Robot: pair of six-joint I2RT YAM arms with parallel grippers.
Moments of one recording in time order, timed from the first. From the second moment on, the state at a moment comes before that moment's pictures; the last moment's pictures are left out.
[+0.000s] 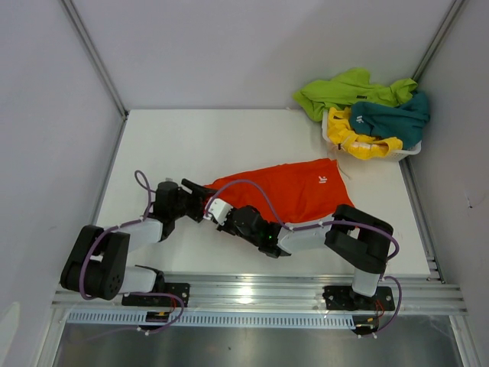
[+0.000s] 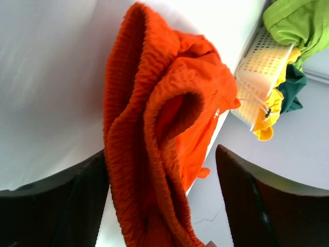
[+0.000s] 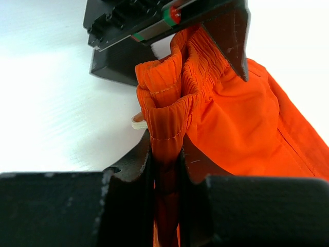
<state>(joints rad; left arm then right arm) -0.22 1.33 0.35 0.36 0.30 -1.36 1.17 1.81 0.87 0.61 0.24 -0.28</state>
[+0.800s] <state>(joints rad) -0.16 1.37 0.47 0.22 0.30 -1.13 1.15 1.59 0.82 0.51 0.10 -0.11</state>
